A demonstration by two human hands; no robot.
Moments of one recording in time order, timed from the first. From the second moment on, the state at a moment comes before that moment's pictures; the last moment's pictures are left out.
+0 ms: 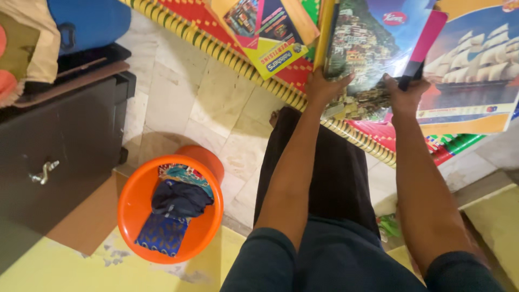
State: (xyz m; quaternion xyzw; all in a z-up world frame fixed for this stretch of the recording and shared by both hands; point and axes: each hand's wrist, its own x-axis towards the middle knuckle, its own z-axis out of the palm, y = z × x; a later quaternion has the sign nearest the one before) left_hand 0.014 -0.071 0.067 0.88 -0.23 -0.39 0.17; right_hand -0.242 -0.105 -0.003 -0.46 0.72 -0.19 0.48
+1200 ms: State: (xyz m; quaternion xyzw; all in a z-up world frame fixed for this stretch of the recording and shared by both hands) left_hand 0.010 -0.098 0.091 0.74 -0.11 -0.62 0.23; right_hand -0.251 -0.111 -0.010 -0.34 0.71 -0.14 0.60
